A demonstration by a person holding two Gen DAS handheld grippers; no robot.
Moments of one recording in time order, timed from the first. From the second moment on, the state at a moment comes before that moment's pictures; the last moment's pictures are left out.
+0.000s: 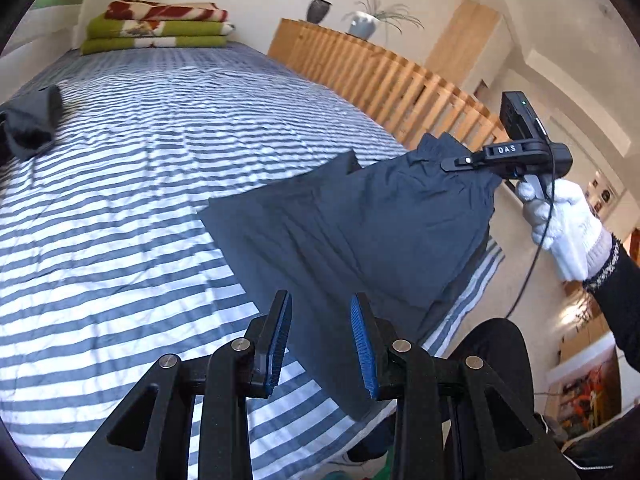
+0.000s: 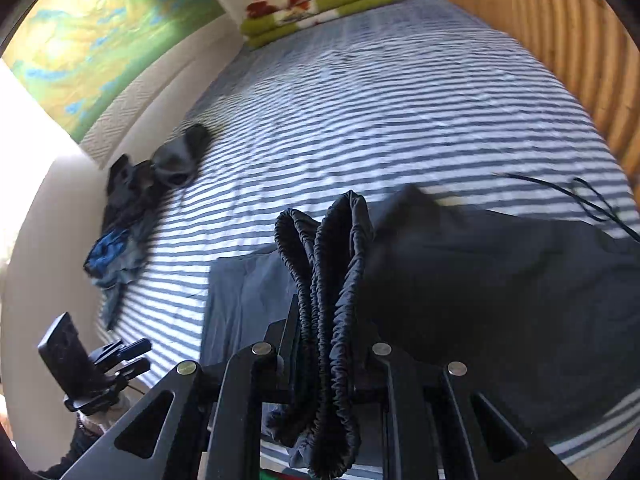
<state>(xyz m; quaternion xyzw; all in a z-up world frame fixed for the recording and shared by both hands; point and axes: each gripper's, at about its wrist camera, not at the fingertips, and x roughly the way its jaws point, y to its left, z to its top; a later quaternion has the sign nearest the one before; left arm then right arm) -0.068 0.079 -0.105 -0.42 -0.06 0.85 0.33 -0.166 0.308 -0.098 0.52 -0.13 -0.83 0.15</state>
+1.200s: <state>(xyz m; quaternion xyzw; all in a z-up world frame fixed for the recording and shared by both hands) -0.100 0.237 -0.173 -0.49 0.06 0.79 0.35 -0.187 0.514 -0.150 0.51 -0.08 -0.85 -0.03</state>
